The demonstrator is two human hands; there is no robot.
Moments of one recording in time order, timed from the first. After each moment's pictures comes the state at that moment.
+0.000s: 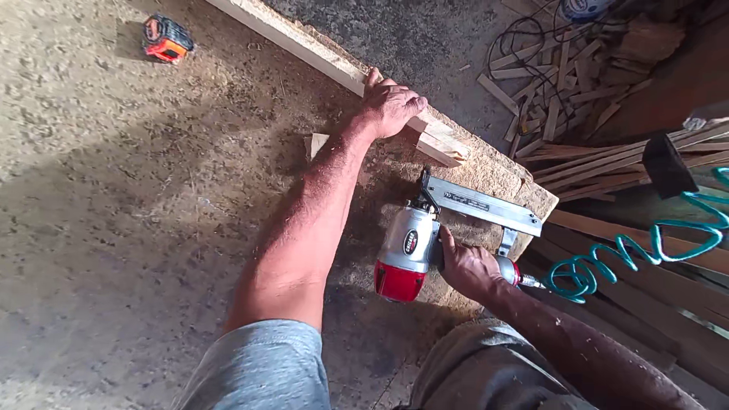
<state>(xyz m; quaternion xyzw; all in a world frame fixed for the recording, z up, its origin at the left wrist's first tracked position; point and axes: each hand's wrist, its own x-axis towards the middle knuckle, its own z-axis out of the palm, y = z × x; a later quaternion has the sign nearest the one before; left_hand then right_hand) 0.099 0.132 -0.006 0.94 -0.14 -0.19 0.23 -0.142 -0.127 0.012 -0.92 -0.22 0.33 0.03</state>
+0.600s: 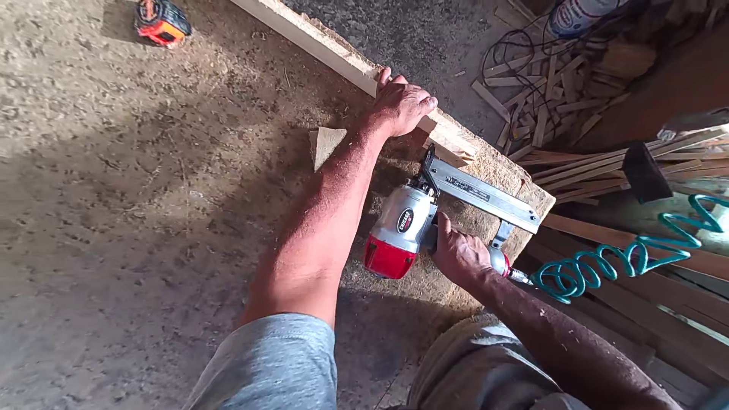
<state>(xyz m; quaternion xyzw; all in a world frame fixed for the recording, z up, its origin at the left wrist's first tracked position) 0.094 0.130 -0.008 0.95 -0.13 -0.18 0.23 -0.125 -0.077 0.027 -0.92 -0.11 0.38 0.01</state>
